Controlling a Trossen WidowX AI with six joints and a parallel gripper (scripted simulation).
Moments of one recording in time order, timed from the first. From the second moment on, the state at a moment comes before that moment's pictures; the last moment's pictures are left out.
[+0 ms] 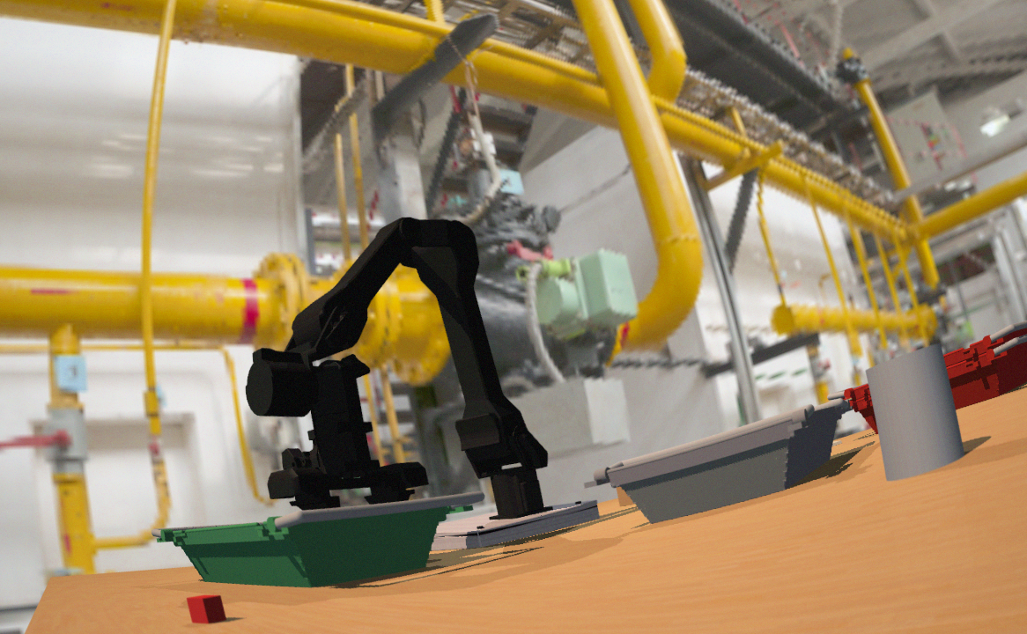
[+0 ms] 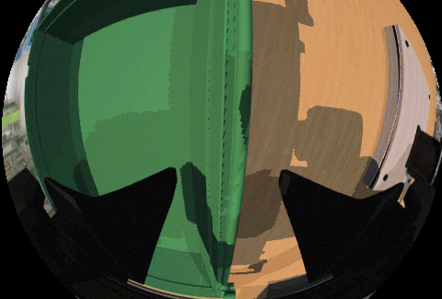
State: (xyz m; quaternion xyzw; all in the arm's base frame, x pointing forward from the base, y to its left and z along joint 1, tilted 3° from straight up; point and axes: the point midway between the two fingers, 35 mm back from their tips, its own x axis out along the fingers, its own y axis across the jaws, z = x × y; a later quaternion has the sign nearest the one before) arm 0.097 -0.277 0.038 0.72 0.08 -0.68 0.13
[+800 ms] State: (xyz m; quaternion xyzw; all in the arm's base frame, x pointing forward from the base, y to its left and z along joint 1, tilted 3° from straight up) arm 0.097 -0.279 0.038 0.72 0.08 -0.68 0.13
